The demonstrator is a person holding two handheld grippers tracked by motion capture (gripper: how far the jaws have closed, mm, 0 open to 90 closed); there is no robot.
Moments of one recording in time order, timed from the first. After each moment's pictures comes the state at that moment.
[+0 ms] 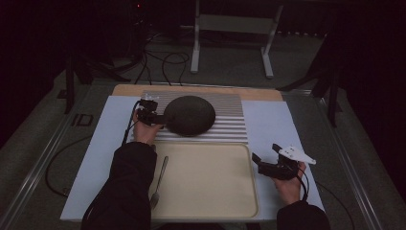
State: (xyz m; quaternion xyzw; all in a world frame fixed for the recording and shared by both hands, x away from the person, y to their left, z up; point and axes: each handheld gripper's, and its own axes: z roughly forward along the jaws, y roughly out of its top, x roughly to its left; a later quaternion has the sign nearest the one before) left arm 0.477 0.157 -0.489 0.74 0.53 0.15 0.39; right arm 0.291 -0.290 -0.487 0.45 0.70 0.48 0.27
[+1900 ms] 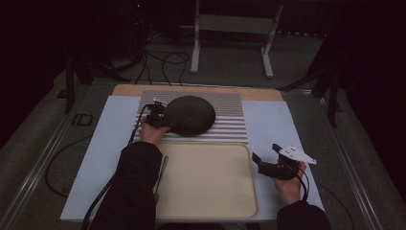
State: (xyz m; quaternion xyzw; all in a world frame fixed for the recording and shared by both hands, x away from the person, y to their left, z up) left arm 0.492 0.142 -0.516 0.76 0.55 0.04 0.36; right arm 0.291 -0.291 -0.487 0.45 0.70 0.49 0.26
